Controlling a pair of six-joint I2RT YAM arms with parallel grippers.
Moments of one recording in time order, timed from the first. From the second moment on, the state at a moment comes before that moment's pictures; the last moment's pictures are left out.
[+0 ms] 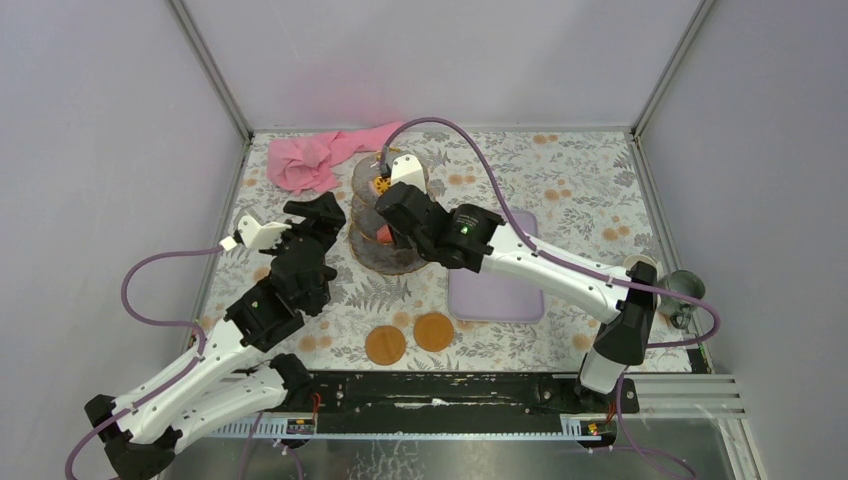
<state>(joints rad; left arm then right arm) -0.82 0.74 0.79 -0.21 -1.10 -0.99 1.12 1.72 1.75 -0.74 0.56 0.42</state>
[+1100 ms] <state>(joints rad) -0.82 0.76 0.79 -0.21 -1.10 -0.99 1.12 1.68 1.71 -0.72 0.56 0.41</state>
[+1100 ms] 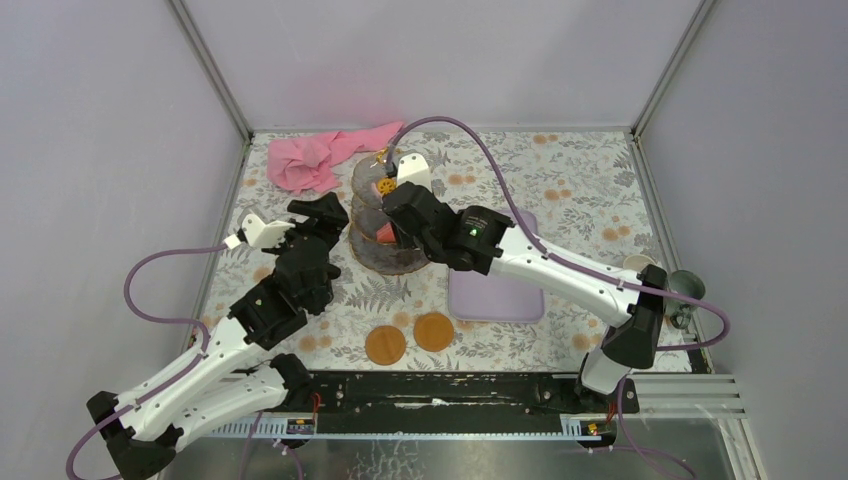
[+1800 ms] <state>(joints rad) -0.82 0.77 0.79 -0.21 -1.11 -0.99 1.12 1.60 1.66 -0.69 0.56 0.41</state>
